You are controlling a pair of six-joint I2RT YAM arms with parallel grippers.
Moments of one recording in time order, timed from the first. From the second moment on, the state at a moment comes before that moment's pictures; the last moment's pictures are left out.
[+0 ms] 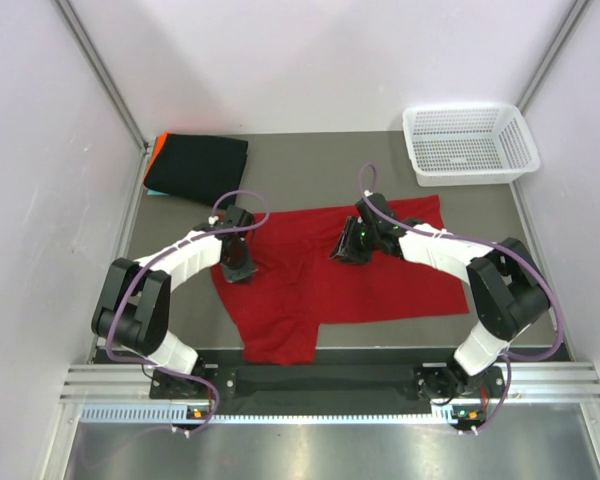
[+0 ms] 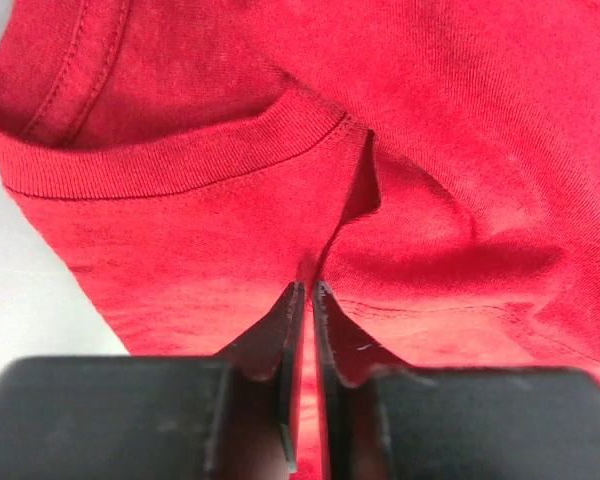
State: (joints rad) left arm -0.36 1.55 0.89 -0.62 -0.07 -0.71; right arm 0.59 1.65 0.99 -0.25 -0.20 0.88
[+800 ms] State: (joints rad) left arm -0.38 1.56 0.87 -0.59 -0.06 -0.74; right arm 0.59 1.64 0.97 -0.23 -0.20 0.88
